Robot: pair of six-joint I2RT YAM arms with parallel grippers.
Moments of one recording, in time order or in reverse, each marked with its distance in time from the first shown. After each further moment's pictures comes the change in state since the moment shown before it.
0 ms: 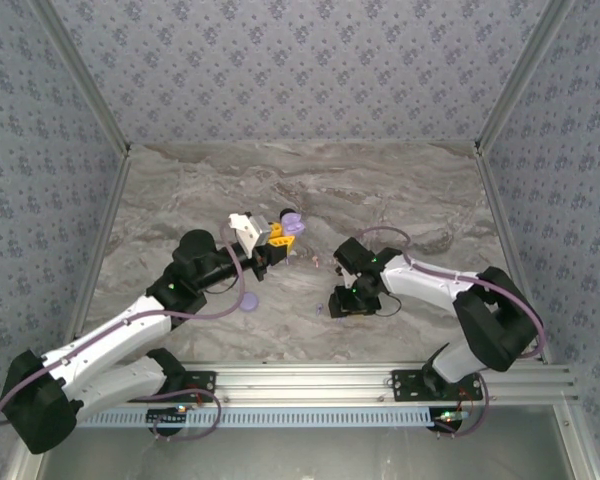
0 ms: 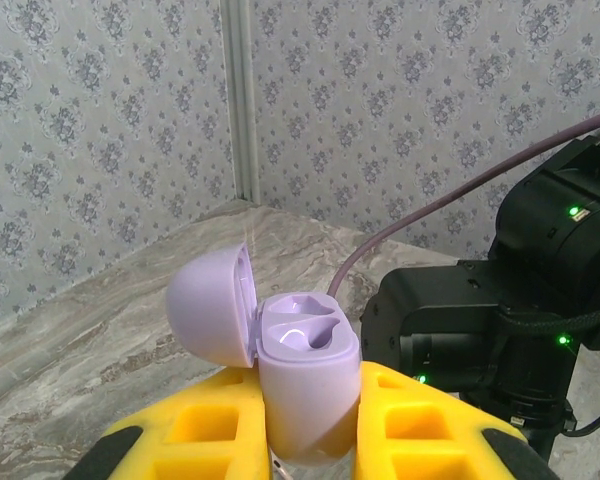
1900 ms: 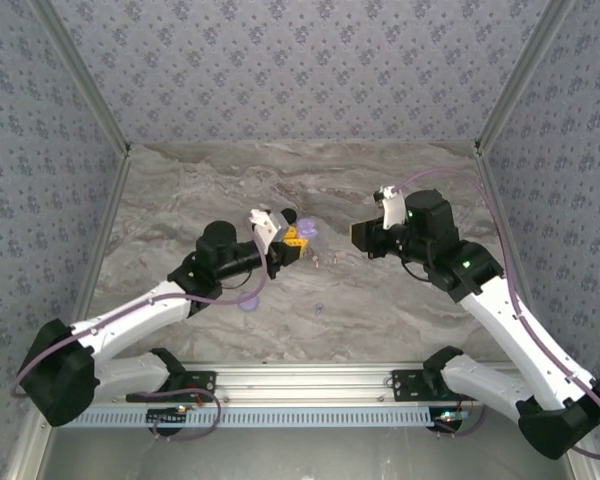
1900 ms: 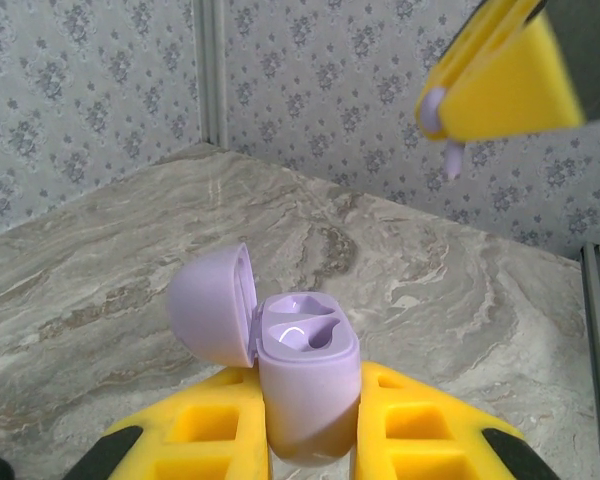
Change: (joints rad) left arm 0.000 0.192 0.036 0.051 0.069 -0.039; right arm -0.174 -0.534 0.288 0.080 0.019 -0.220
